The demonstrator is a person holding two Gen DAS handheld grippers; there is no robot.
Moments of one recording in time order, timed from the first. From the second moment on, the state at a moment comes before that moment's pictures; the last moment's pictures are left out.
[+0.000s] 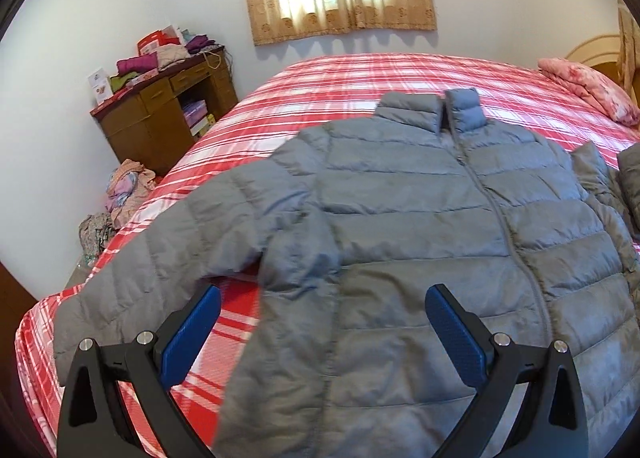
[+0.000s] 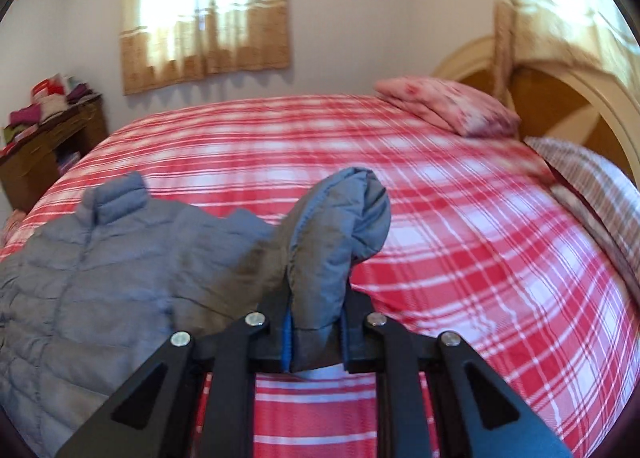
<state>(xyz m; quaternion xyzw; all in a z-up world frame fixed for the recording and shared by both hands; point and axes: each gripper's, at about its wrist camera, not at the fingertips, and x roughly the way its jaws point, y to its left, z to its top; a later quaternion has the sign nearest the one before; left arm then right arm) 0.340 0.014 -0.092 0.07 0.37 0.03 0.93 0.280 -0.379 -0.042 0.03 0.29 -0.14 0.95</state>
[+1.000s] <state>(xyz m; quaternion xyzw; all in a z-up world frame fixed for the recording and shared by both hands) 0.388 0.100 -0.104 0.04 0.38 0.10 0.92 0.365 -0.115 -0.130 -0.04 0.37 0.09 0.92</state>
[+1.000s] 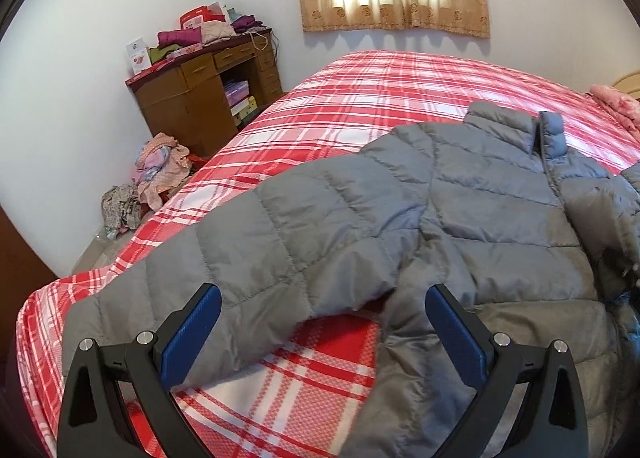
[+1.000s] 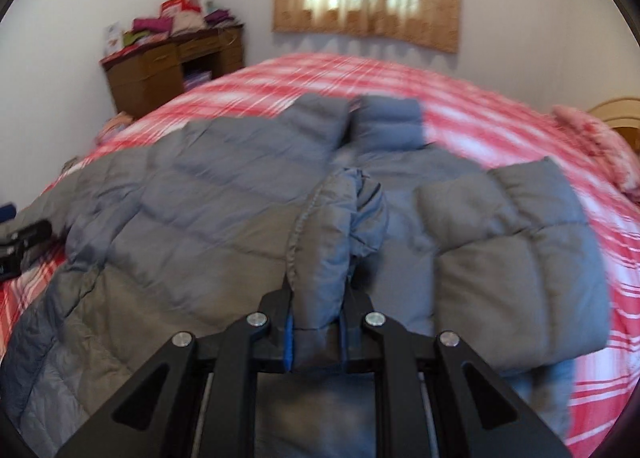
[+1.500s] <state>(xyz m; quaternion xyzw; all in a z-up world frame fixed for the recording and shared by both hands) 0.395 0.035 -0.065 0.02 0.36 0.08 0.93 0.283 -0.185 -0.079 0.01 0.31 0.10 0.95</state>
